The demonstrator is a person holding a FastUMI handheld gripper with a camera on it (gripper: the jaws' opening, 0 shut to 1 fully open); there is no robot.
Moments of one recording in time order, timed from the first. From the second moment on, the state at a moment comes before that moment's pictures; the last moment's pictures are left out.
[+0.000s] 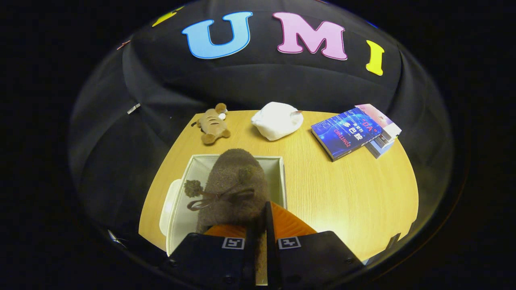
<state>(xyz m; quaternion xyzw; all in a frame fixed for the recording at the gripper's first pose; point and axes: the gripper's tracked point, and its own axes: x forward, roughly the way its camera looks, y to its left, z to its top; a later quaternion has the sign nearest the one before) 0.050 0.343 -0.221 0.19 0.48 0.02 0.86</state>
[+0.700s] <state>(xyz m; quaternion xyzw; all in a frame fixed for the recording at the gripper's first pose) 0.029 0.344 -0.214 0.18 0.48 0.04 0.86</state>
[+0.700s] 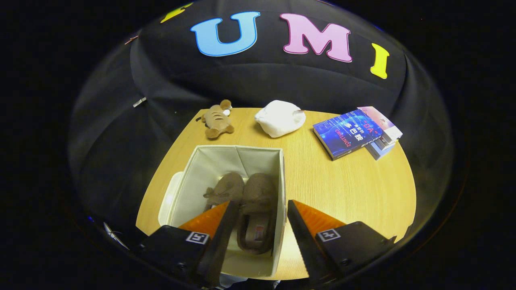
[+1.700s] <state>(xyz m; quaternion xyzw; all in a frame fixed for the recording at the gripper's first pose) 0.051 0.243 -0.155 0.17 0.35 0.07 0.92</state>
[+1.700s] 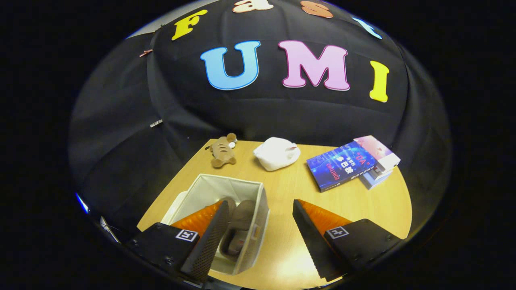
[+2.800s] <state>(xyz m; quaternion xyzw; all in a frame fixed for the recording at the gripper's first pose) 0.025 0.025 -0.127 0.09 0.21 0.01 0.97</state>
